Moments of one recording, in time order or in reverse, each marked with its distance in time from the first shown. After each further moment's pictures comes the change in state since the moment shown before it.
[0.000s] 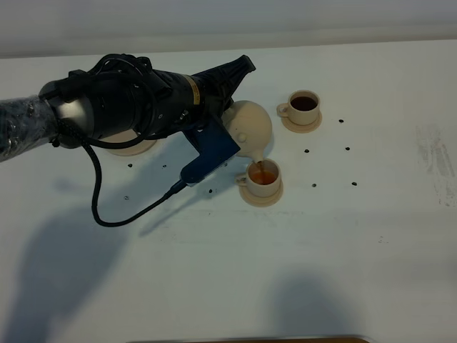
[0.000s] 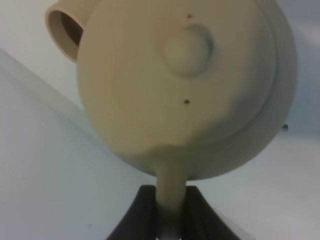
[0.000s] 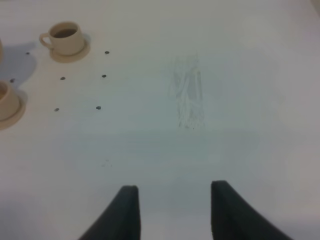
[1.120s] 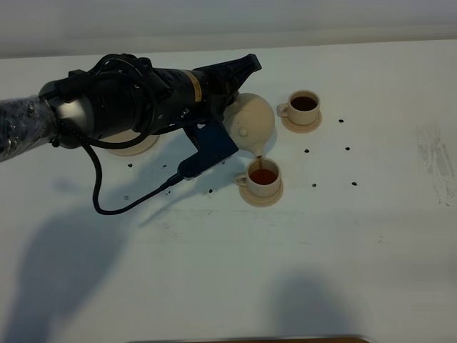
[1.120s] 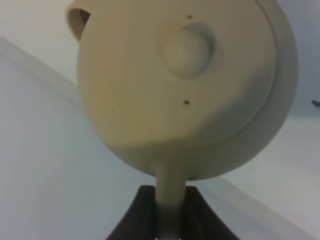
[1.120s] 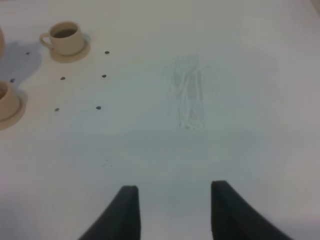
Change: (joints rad) left arm 0.000 0.000 0.000 0.023 -0.068 0.070; right arm 0.000 0.000 0.000 0.000 0.000 0.000
